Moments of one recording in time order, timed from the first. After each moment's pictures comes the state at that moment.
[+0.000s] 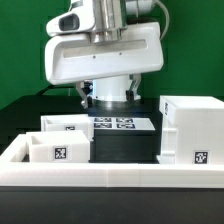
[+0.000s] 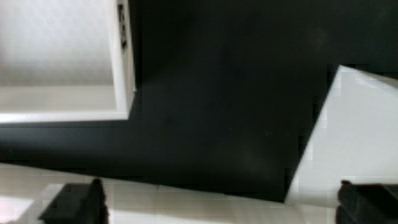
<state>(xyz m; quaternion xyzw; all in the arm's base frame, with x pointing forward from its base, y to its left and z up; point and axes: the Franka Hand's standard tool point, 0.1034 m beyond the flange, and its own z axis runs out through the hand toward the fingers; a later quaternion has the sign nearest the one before) 0.570 -0.050 0.107 -0.99 -0.13 -0.04 0.06</state>
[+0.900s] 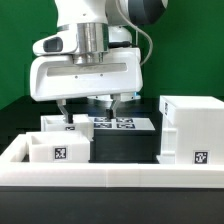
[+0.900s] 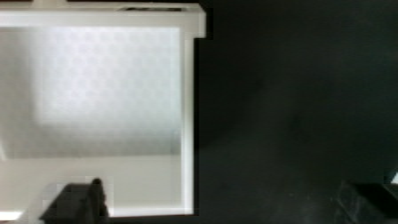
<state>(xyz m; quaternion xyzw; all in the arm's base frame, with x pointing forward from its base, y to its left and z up) 0.546 -0.085 0.070 -0.99 -0.13 -0.05 0.03</state>
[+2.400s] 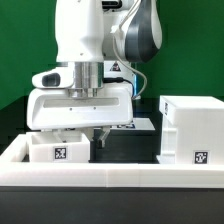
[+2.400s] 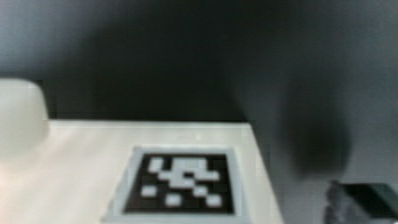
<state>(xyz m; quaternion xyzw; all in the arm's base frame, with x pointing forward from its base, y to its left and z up) 0.524 -0.098 0.007 -0.99 -0.13 -0.05 0.00</state>
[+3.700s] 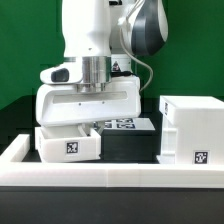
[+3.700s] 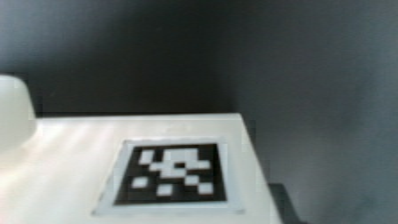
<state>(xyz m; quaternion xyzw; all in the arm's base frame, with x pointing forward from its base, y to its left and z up) 0.516 -0.082 0.019 -0.99 -0.14 -0.03 0.02</state>
